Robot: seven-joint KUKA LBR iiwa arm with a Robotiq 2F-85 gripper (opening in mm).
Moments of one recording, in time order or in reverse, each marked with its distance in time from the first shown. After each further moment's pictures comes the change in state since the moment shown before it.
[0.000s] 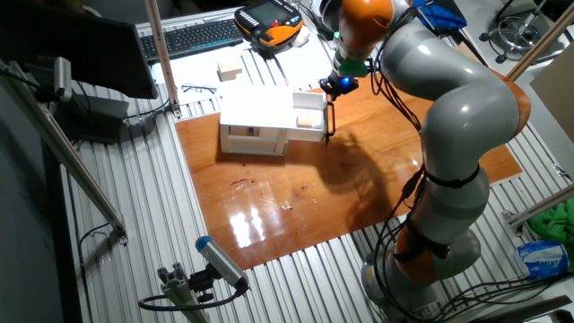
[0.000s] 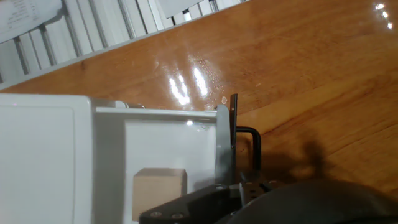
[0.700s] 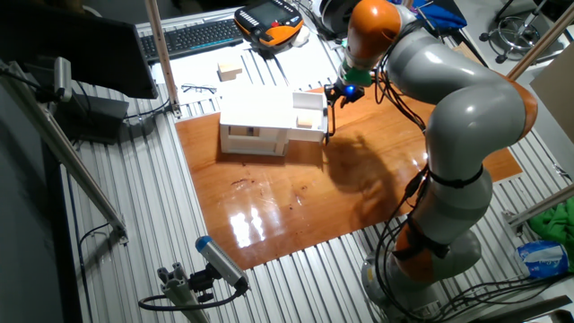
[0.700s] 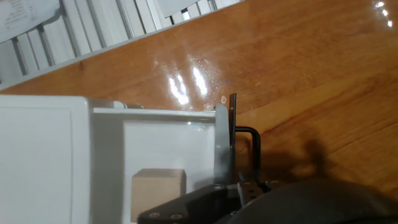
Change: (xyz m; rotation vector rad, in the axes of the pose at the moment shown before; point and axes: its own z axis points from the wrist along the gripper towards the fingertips) arm 0.006 -0.024 0.029 -0.028 -0.009 0.049
